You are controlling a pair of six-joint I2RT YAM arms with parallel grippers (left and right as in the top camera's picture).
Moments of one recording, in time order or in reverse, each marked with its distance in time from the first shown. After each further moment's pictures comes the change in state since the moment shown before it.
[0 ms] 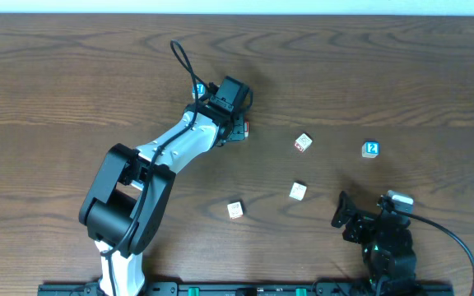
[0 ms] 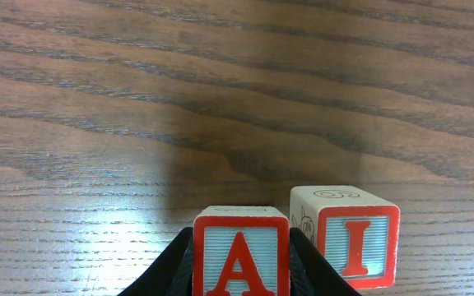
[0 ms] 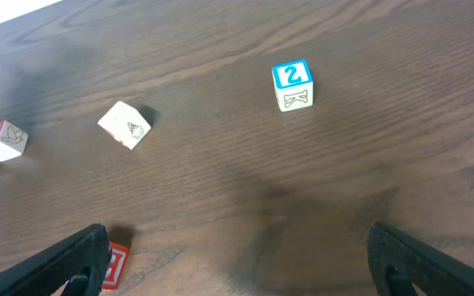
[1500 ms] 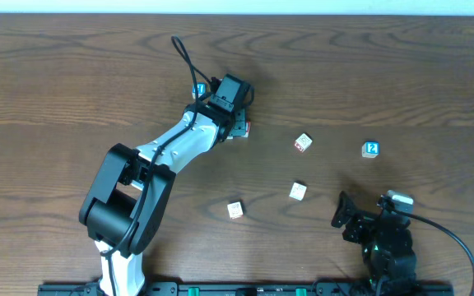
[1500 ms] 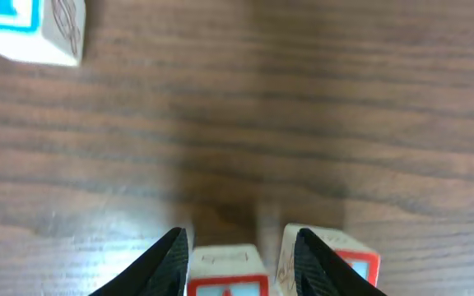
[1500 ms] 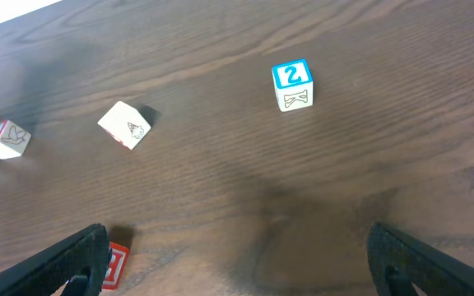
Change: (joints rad) left arm 0.000 0.000 0.000 0.099 -0.043 0.056; right arm 0.000 0.000 0.000 0.000 0.000 0.000
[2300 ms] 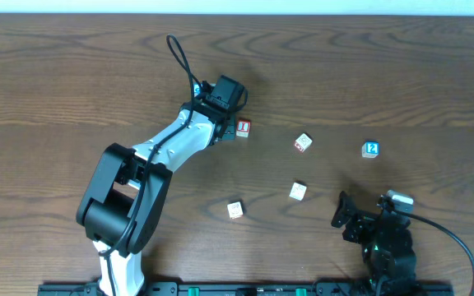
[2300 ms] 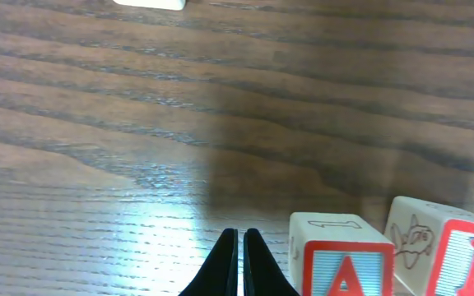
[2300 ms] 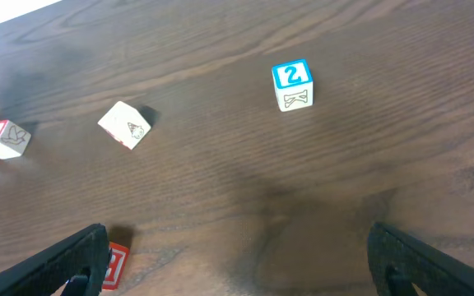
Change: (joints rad) left arm 0.023 -0.004 0.002 -0.151 -0.086 0.007; right arm 0.000 0.000 0.000 0.000 0.000 0.000
